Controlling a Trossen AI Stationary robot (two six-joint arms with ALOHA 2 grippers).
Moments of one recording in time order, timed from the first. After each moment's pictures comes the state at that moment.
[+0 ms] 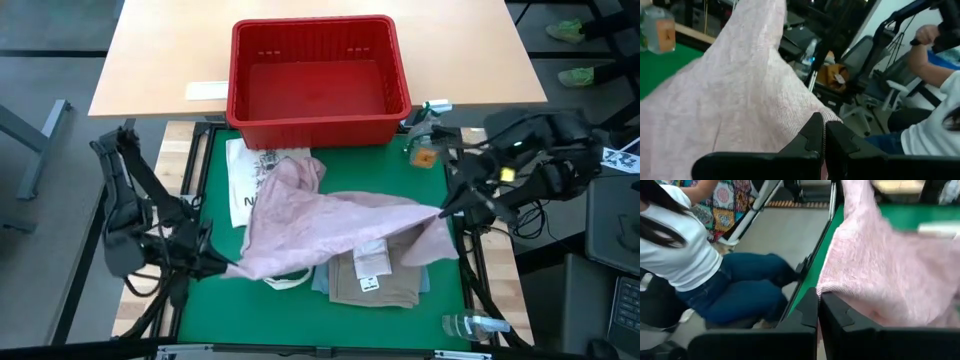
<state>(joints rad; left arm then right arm) -1.02 1.04 1.10 -0.38 -0.88 -0.73 0.10 1.28 2.07 -1.42 -0.51 0.03</state>
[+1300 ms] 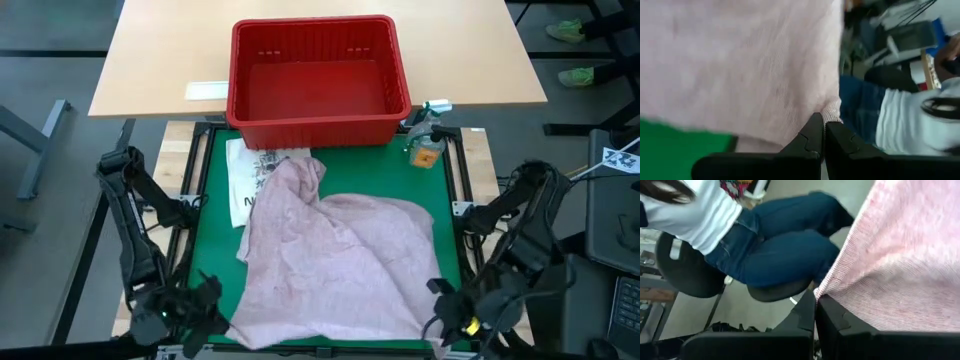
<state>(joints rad) -1.13 1.37 1.10 -0.39 -0.60 -1.52 0.94 1.41 1.57 -0.86 -0.13 0.70</state>
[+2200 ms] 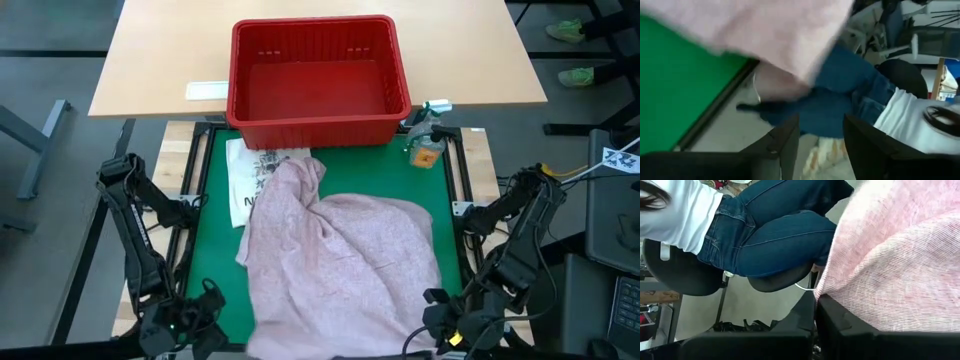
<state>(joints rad) -1.13 1.46 1.10 -0.39 -0.44 -1.87 0.94 1.50 1.57 -0.87 -0.19 0.83</state>
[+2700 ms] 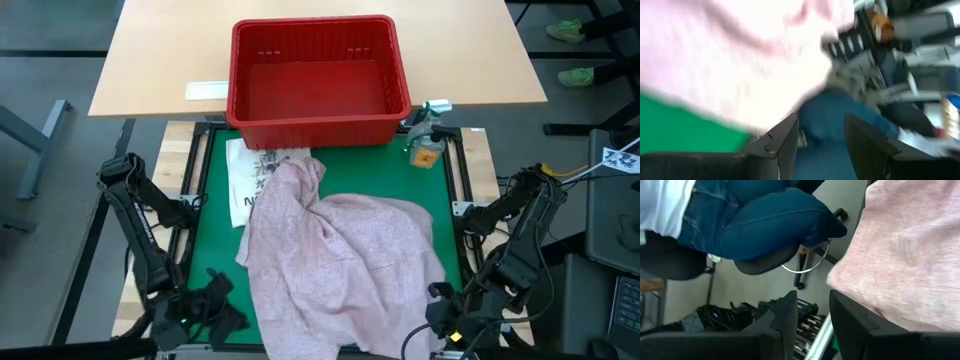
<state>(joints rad) -1.07 1.46 1.10 -0.43 -0.65 -1.77 0.94 1.50 1.57 -0.99 -0.21 0.82</state>
